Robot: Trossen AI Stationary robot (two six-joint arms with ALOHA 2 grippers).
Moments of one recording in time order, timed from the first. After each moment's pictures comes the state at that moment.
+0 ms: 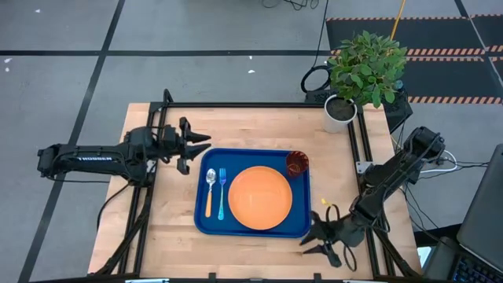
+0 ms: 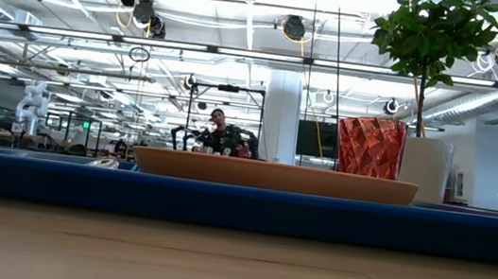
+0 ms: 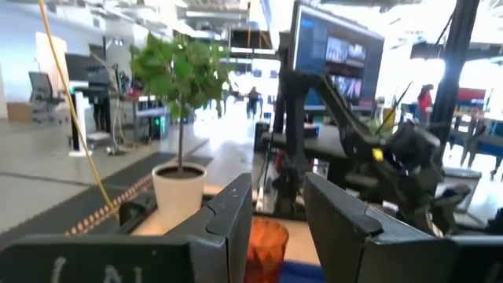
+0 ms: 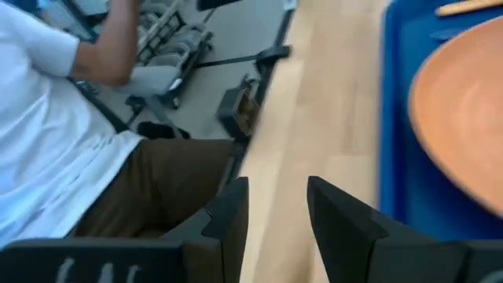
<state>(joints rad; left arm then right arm) 0.14 0.71 0.43 0.46 0.06 -0.07 0.84 1.36 0.58 0.30 0.31 0.60</state>
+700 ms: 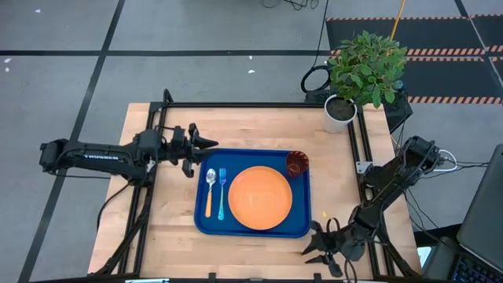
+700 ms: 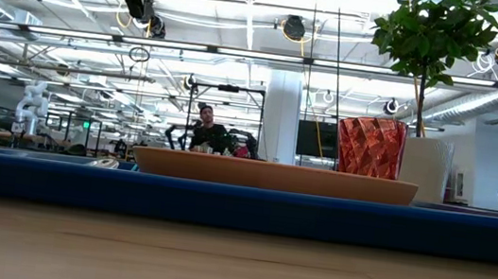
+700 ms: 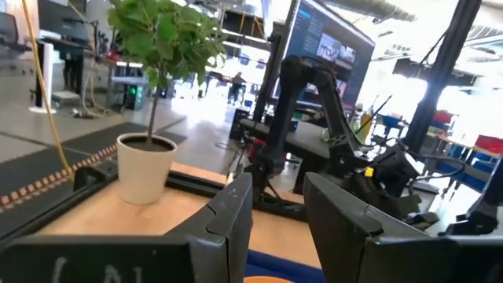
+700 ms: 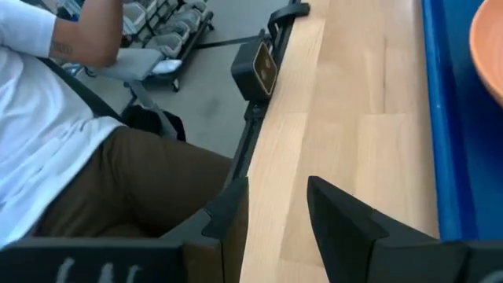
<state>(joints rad) 0.09 0.82 0.43 0.54 0.06 -0.24 0.94 1.52 0.61 0.38 0.37 0.67</state>
